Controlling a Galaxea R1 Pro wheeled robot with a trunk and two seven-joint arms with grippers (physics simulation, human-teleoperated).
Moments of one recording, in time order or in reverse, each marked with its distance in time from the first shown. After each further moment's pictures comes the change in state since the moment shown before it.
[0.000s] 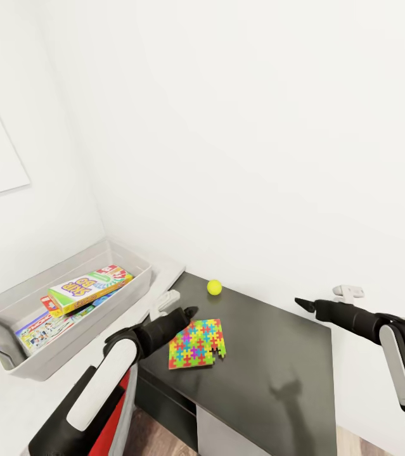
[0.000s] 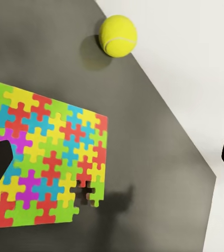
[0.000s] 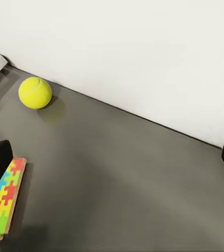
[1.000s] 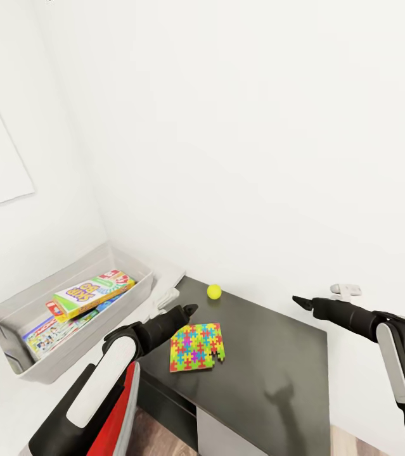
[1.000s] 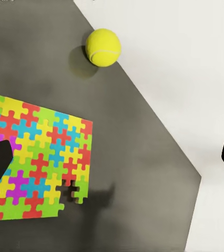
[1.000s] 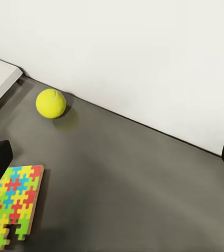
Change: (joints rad) left arm -0.007 -0.003 0.012 0.000 0.001 0.010 -0.001; right arm -0.010 0.013 0.006 -0.004 0.001 0.003 -0.004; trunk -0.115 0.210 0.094
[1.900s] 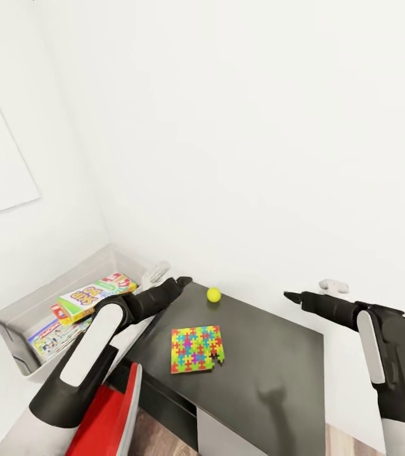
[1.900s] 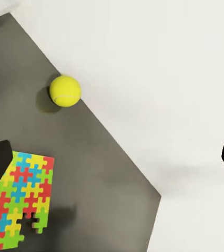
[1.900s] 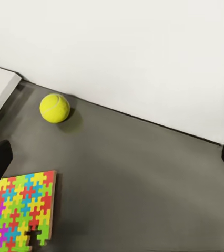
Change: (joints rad) left arm -0.133 0.007 0.081 0.000 0.118 0.057 0.031; right arm -0.081 0.081 0.005 0.062 0.015 0.077 -0.115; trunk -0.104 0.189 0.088
